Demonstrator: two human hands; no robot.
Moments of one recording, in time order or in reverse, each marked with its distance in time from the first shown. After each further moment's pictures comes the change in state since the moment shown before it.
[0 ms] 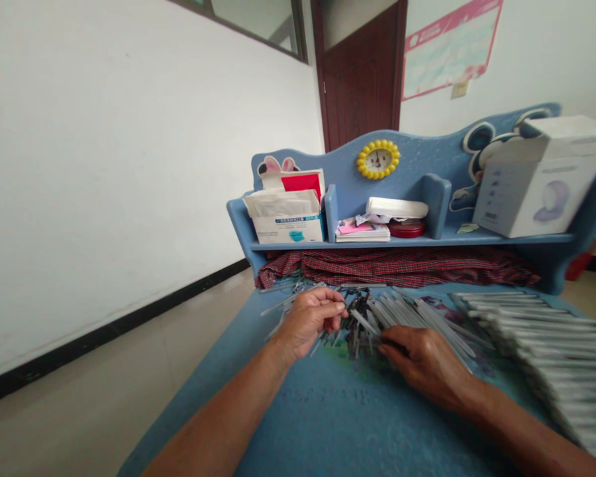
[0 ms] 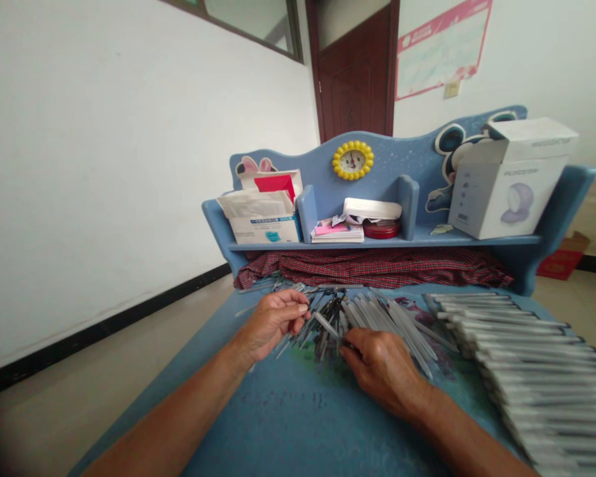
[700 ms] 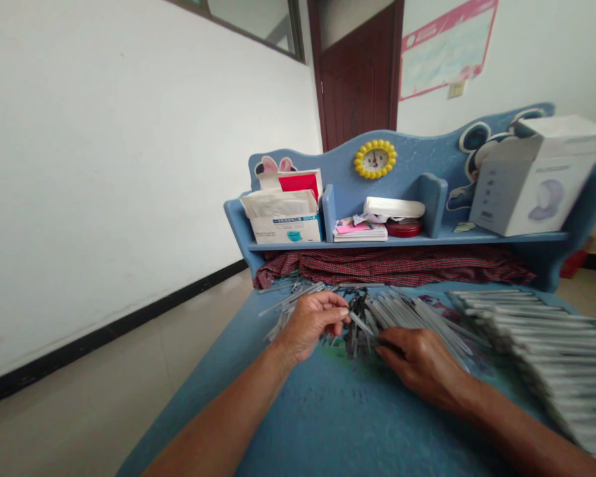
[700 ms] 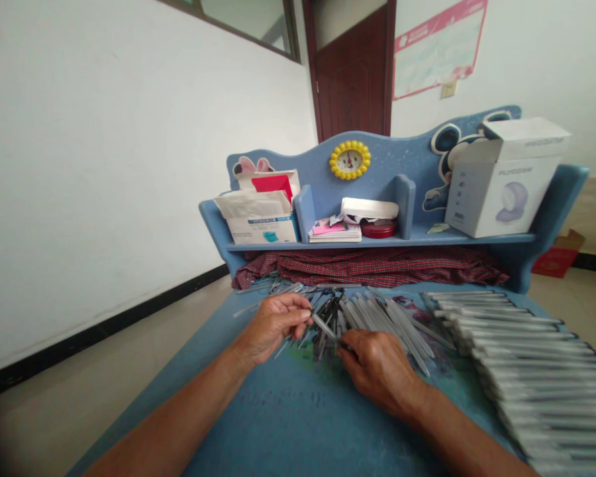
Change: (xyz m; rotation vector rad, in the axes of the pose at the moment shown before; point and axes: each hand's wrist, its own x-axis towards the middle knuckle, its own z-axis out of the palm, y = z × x) left_hand 0.000 -0.008 0.003 0.021 -0.049 0.029; right_hand 0.000 0.002 0.005 -0.023 -0.001 -0.023
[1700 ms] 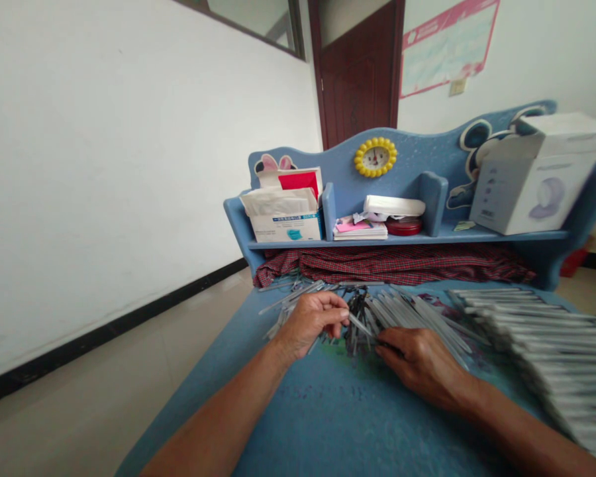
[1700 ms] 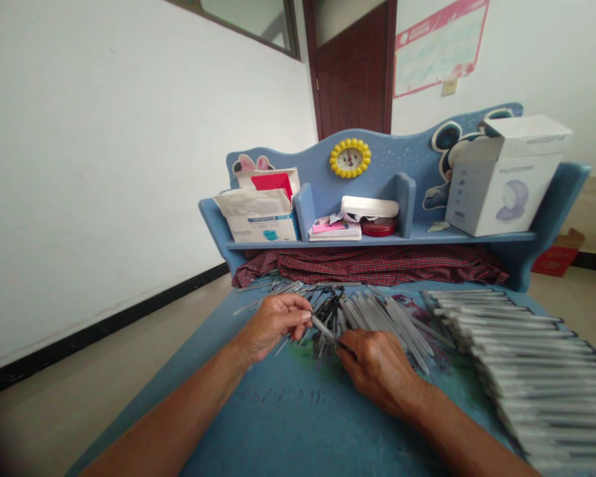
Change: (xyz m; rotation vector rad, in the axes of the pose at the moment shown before) left_hand 0.000 0.001 -0.004 0.094 -0.051 -0.055; right_hand -0.001 -0.003 -0.004 -0.027 -0.026 -0.055
